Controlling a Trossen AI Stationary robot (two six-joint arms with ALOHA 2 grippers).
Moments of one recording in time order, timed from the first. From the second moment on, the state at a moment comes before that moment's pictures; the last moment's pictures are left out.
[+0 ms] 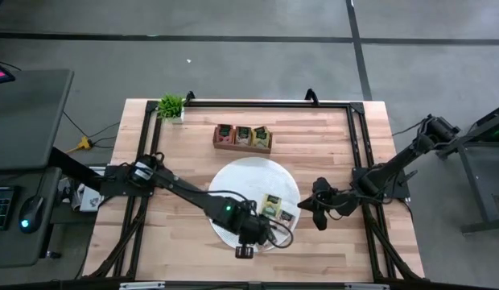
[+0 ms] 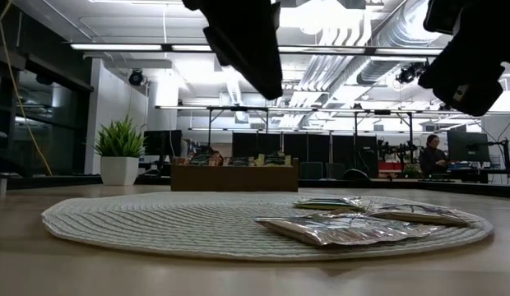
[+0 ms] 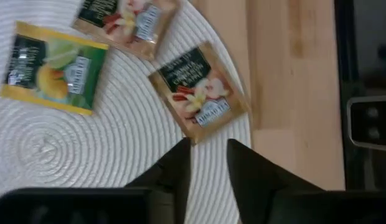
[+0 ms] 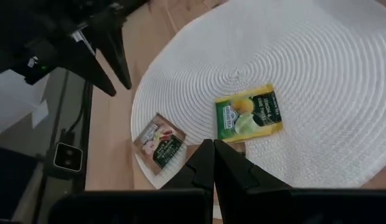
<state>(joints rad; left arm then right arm) -0.43 2.08 1.78 -0.82 -0.05 -0.36 0.61 1.10 0.48 0.02 0.46 0.92</state>
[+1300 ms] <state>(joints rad) -0.18 2.02 1.50 -0.64 0.01 -0.12 0.50 1.68 0.75 0.09 0.44 0.78</state>
